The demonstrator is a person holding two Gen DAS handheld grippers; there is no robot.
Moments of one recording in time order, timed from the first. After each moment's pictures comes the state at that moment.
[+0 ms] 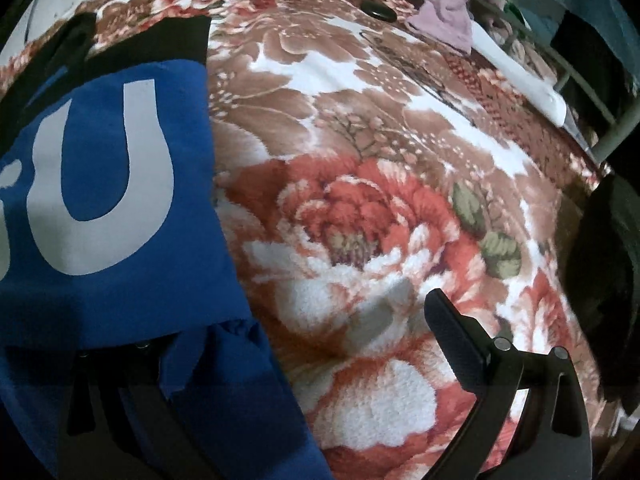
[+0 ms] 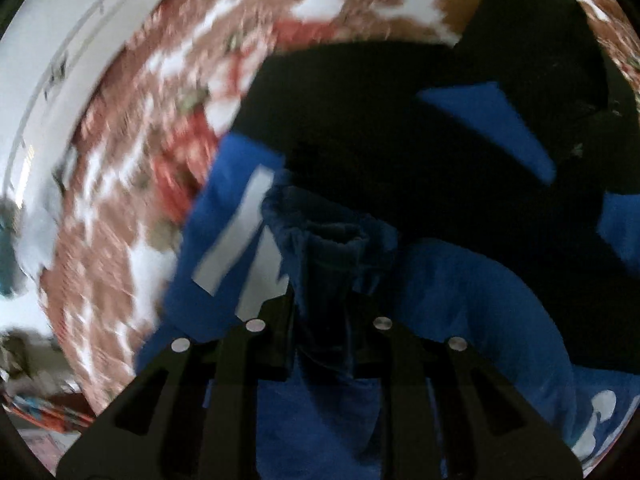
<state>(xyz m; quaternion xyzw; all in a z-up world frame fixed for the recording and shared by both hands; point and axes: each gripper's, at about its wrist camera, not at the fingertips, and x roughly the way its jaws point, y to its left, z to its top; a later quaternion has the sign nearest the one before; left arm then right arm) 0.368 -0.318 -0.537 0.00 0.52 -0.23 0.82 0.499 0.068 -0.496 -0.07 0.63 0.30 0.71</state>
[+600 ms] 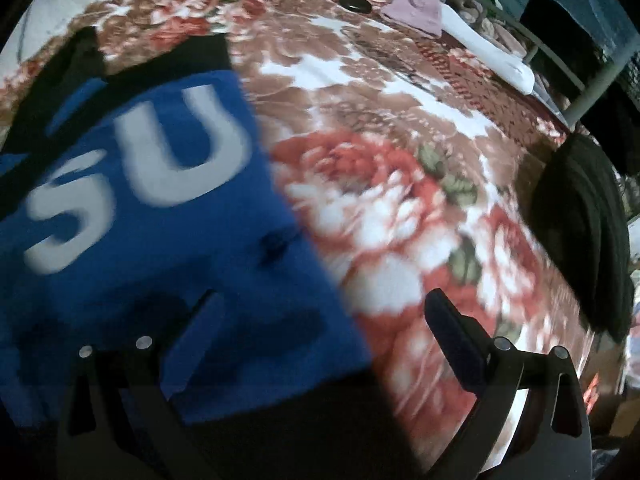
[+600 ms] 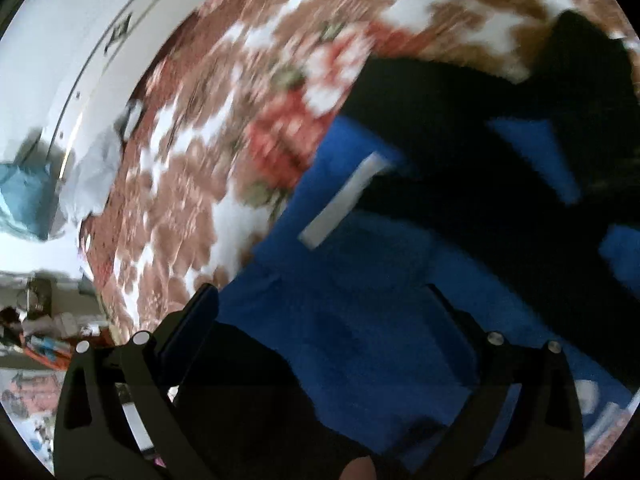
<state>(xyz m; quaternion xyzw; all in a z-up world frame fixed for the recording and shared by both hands) 0.316 -0.263 -0.481 0.06 0.54 -0.25 0.80 0.487 0.057 -0.400 -0.07 0.63 0.38 0.67</state>
